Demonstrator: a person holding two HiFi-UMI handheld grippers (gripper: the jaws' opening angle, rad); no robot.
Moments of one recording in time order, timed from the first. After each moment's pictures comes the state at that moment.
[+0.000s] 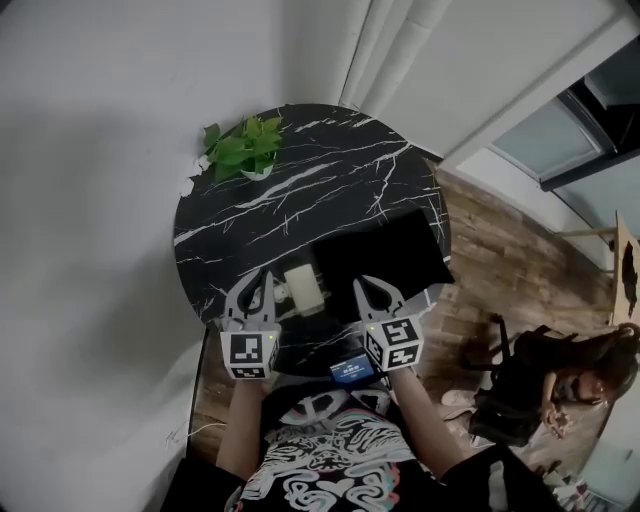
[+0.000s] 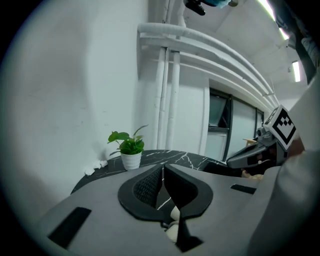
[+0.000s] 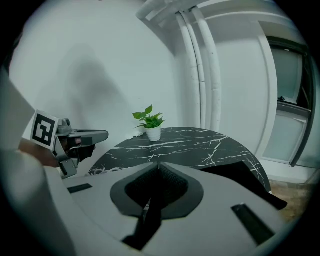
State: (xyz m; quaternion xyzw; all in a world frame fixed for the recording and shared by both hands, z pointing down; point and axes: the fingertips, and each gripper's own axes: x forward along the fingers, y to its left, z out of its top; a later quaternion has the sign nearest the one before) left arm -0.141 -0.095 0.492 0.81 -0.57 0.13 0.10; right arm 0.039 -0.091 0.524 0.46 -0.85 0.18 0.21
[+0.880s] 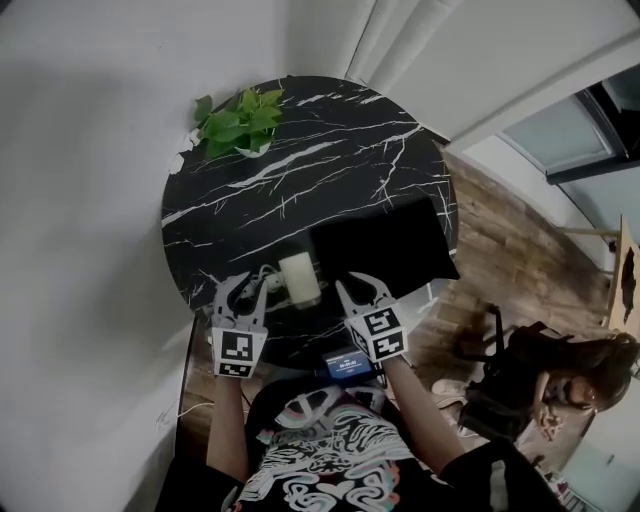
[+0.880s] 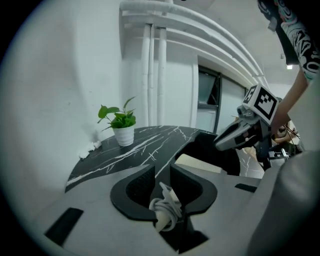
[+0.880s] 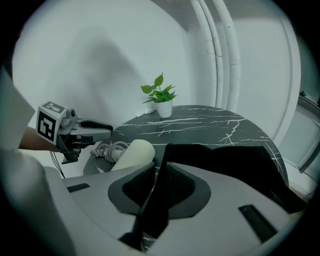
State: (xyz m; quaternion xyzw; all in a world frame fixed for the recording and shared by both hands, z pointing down) left arm -0.145 -0.067 0.572 0.82 -0.50 0.25 0.12; right arm 0.016 -0.076 0.596 0.37 -0.85 0.22 0.31
